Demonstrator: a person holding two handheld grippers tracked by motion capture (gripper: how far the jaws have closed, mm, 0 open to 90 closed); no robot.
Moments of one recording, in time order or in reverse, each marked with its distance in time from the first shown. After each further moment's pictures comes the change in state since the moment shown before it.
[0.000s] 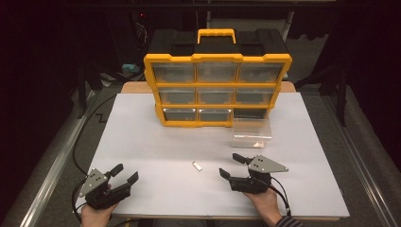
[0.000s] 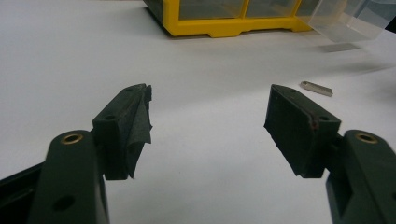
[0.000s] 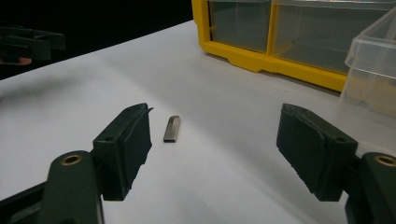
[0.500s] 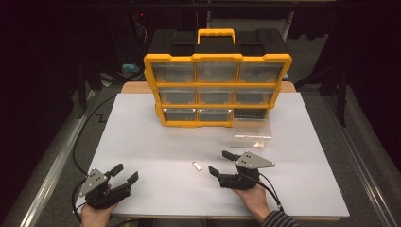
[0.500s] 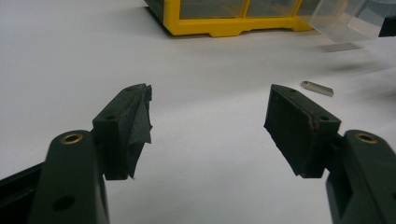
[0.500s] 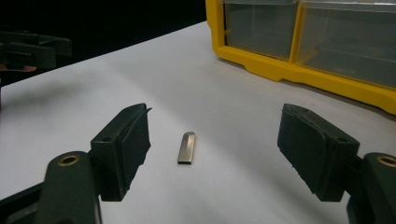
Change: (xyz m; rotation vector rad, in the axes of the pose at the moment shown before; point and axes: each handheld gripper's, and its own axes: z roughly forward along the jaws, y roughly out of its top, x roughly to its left) left arm 0.001 0.000 0.000 0.003 0.001 -0.003; right arm 0.011 0.008 0.028 0.003 0.033 0.001
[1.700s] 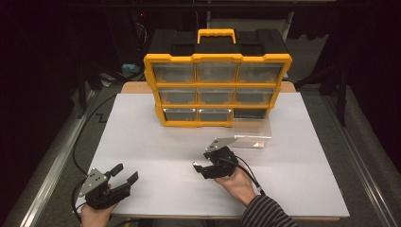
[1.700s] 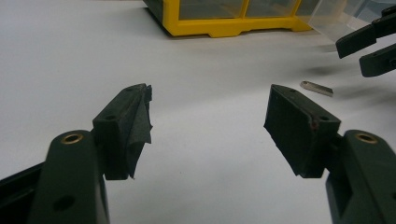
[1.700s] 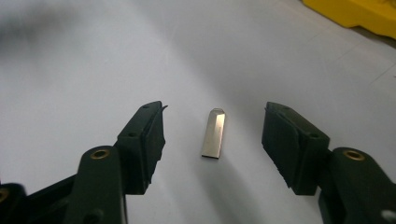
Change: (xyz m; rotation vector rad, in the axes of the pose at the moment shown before) left arm 0.000 0.000 0.000 -0.001 -0.004 0.008; right arm 0.010 0.045 0.058 0.455 0.073 -0.046
